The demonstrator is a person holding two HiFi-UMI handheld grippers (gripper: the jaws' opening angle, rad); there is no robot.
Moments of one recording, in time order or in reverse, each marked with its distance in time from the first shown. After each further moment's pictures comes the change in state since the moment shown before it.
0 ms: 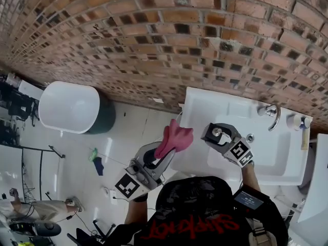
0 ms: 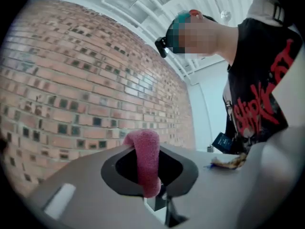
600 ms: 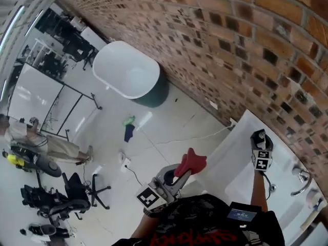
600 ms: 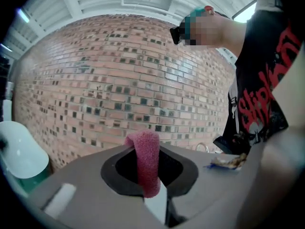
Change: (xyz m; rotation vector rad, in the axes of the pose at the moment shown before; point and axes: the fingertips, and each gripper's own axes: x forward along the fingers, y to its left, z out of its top) left arm -0.059 0.007 -0.068 -0.141 0.164 0.561; right arm 0.123 -0.175 -0.105 0.172 0.153 -0.342
